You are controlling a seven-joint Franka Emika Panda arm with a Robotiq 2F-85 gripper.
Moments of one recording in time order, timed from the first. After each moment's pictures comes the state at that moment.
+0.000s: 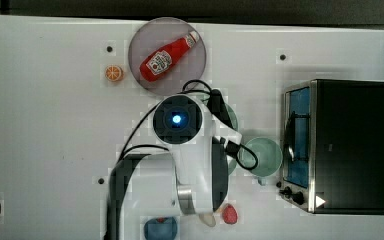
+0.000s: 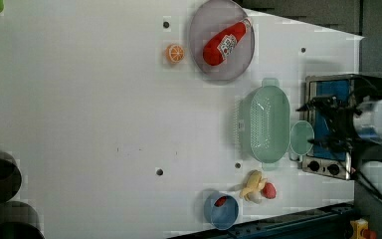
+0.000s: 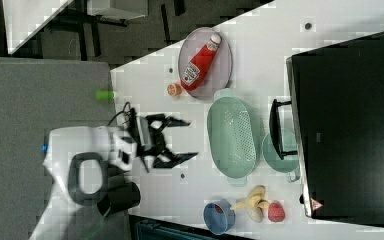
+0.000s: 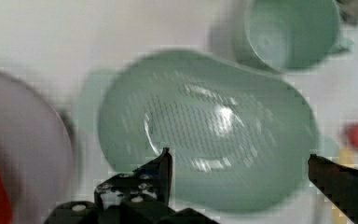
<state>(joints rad) -0.15 -0.06 0.18 -2.28 -0.17 0.54 0.56</state>
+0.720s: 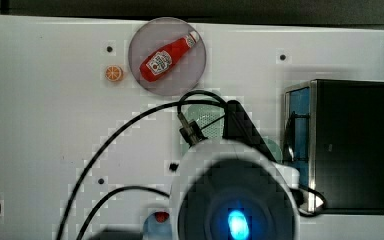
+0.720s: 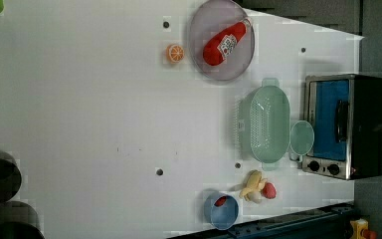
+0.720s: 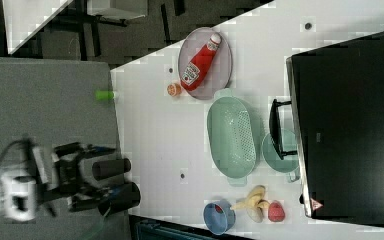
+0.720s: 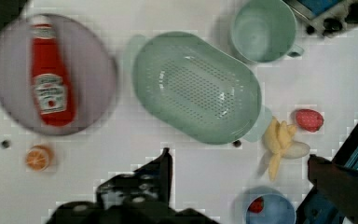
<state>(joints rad) -0.16 -0.37 0.11 -2.00 0.02 0.09 0.17</state>
